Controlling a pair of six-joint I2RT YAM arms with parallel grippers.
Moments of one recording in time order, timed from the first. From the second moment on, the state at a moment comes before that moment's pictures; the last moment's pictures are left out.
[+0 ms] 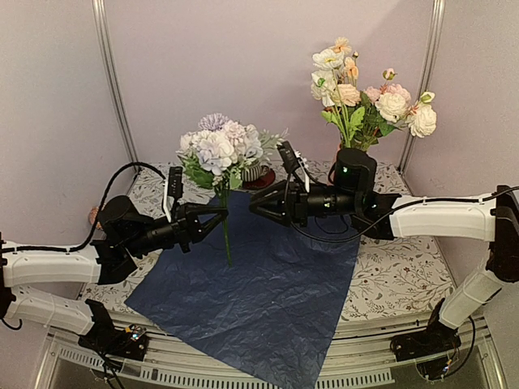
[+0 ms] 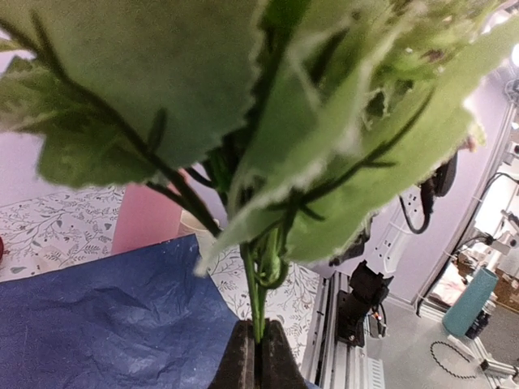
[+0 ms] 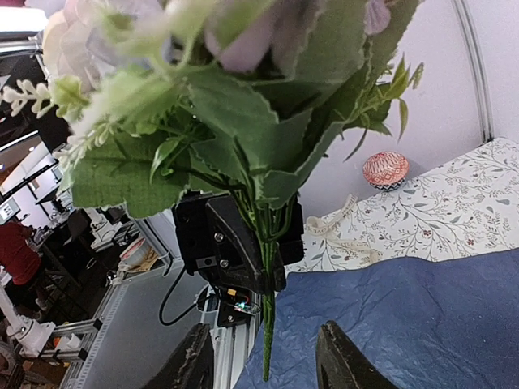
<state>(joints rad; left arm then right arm) -0.82 1.10 0.46 0.81 0.38 -0.43 0.89 1.55 1.05 0.50 -0.71 0.42</state>
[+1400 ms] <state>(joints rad) -0.86 1.24 0.54 0.89 0.49 -0.43 0.95 1.70 1.01 0.92 -0.69 0.53</state>
